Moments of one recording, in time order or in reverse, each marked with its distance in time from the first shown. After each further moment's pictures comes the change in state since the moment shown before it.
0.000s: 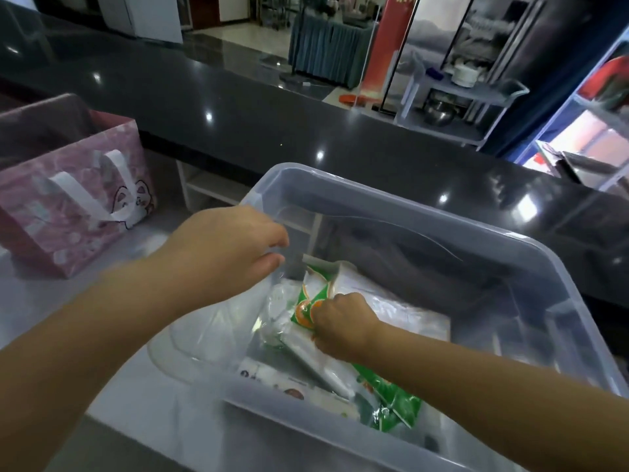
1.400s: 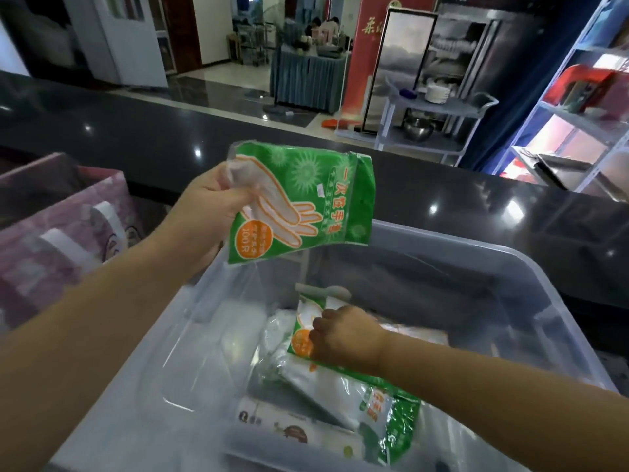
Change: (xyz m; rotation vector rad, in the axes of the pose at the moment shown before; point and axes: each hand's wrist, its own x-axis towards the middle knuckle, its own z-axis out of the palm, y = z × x) left_hand 0.072 -0.030 -0.006 -1.495 0.275 -0.353; right_hand -0.009 0.026 -0.014 -0.095 0.345 -0.265
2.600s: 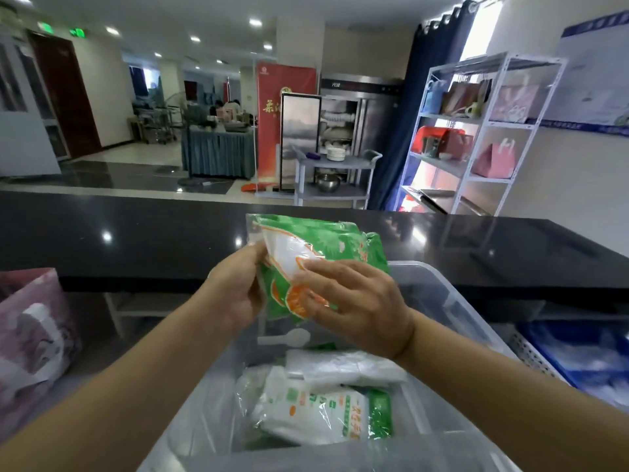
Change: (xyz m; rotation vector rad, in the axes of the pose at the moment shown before) left_hand -0.024 0.022 0.071 -0.327 -0.219 -0.491; right_hand -0.022 -0.016 -0.171 -0.418 0.764 0.120
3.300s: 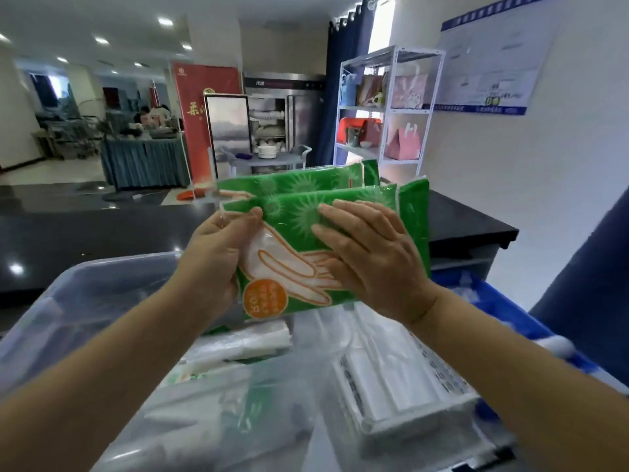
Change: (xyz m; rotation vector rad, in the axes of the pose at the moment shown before) left_hand -0.061 -0.100 0.192 0.046 -0.291 0.379; right_hand -0.145 0.060 -0.209 -0.210 -0.089 0.326
